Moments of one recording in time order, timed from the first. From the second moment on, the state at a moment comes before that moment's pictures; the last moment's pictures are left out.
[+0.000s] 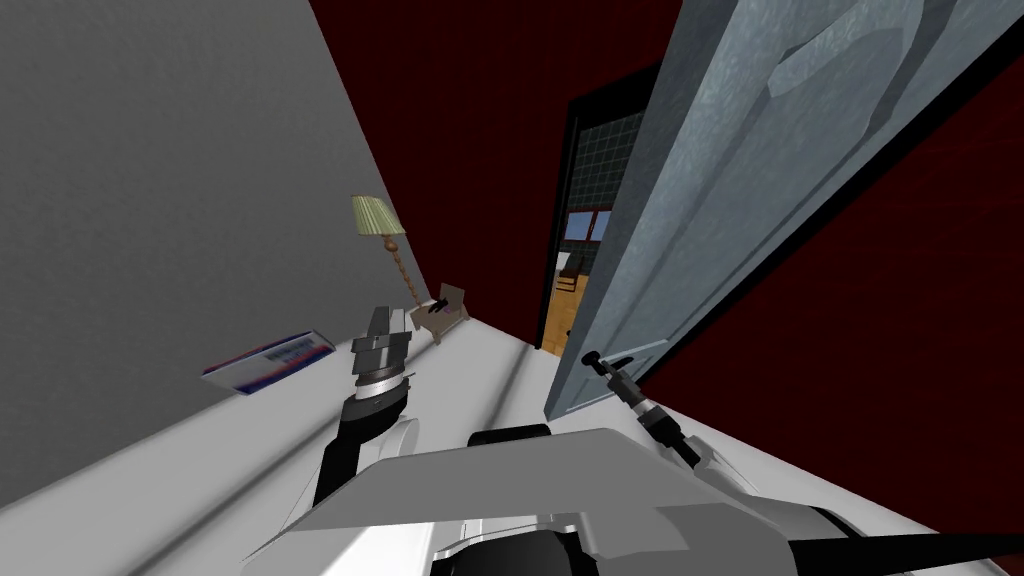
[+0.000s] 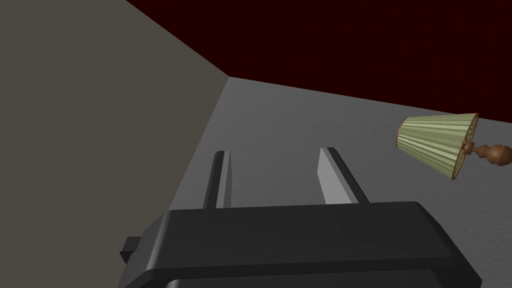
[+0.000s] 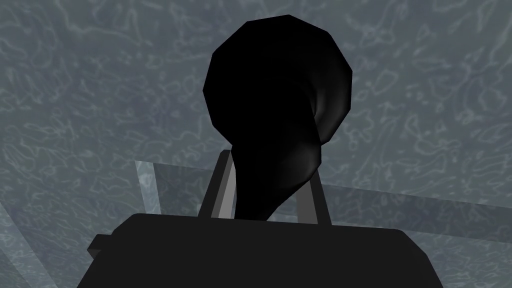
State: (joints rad) arm 0.03 -0.54 -0.22 -0.43 0.42 -1.30 -0.60
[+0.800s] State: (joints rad) arm 0.03 -0.54 -0.23 -0.41 0.43 -1.33 -0.61
